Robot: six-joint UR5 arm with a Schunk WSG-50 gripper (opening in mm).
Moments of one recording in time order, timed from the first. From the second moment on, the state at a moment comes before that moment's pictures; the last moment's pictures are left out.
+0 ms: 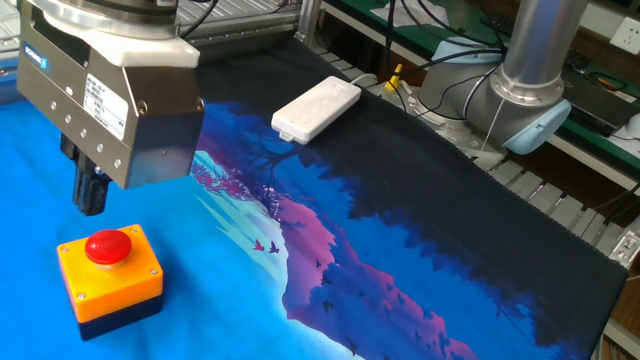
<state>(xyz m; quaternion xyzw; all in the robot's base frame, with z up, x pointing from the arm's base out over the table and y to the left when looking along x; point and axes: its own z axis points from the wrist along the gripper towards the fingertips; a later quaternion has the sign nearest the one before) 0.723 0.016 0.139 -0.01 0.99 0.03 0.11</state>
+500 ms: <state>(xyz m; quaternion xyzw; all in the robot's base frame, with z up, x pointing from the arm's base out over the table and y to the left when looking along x) 0.721 0.017 0.139 0.00 0.99 0.02 0.10</state>
